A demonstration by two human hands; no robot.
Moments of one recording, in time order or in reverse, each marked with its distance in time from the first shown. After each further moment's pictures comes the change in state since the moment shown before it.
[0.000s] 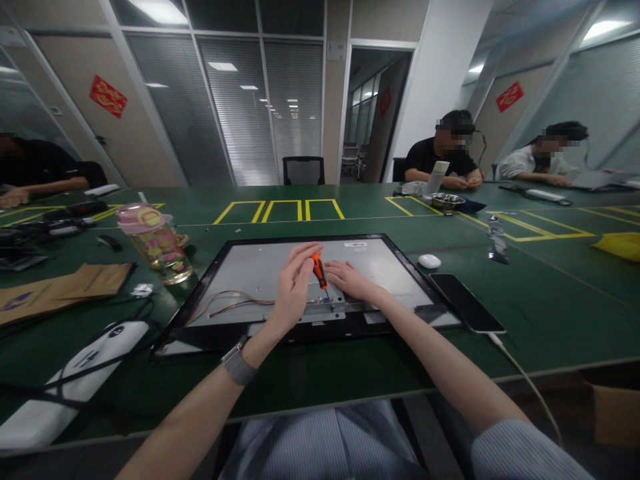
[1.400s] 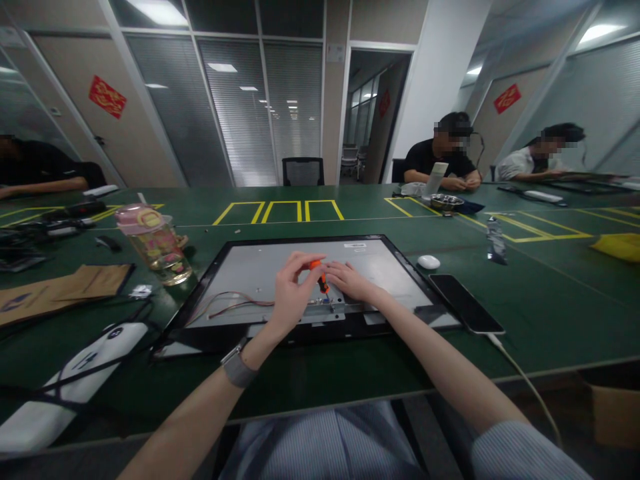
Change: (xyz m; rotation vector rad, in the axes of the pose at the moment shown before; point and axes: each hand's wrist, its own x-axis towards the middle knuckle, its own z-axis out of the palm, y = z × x) left_hand -0.001 0.004 0.002 -0.003 0.021 -0.037; right_hand -0.001 -0.002 -0.002 -0.009 -0.014 -0.004
